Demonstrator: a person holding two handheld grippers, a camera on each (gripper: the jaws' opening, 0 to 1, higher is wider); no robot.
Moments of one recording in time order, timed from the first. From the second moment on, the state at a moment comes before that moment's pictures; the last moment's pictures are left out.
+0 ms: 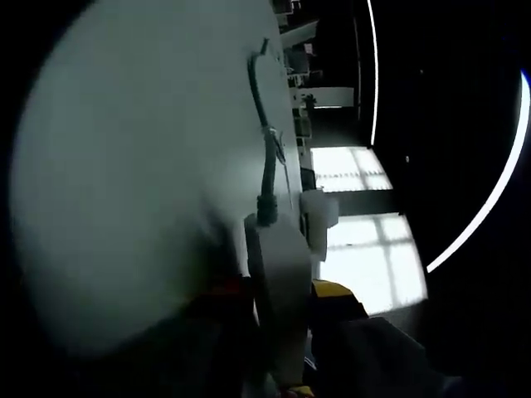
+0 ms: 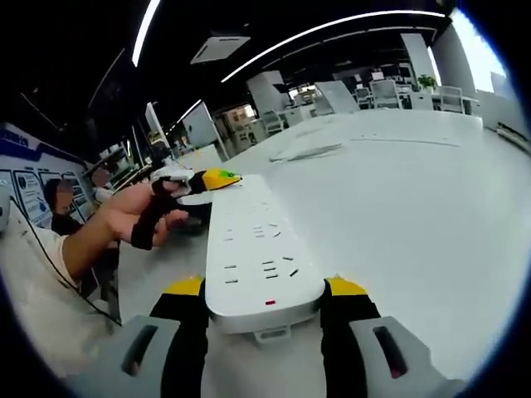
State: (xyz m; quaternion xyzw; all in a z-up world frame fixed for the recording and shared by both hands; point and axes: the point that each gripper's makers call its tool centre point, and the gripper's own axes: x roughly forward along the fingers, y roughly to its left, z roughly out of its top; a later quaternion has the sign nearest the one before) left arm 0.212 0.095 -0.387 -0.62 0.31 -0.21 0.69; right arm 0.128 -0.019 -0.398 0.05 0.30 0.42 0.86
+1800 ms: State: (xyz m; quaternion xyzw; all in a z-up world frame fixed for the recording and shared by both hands) left arm 0.199 0.108 -0.374 -0.62 0.31 -0.30 0.66; right arm 0.117 -0.022 -0.352 0.00 0.20 0.44 0.88
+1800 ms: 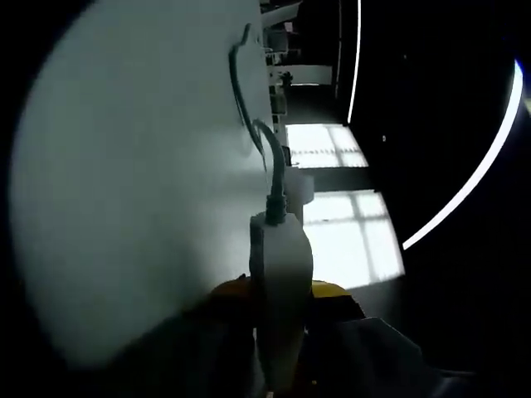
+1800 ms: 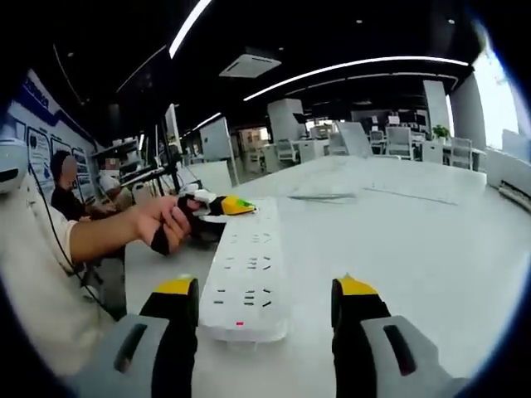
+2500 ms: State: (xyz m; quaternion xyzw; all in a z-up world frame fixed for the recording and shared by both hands) left arm 0.192 0.162 -0.359 -0.61 0.31 -0.34 0.65; right arm 0.098 0.007 -0.323 0.00 0.17 0.46 0.87
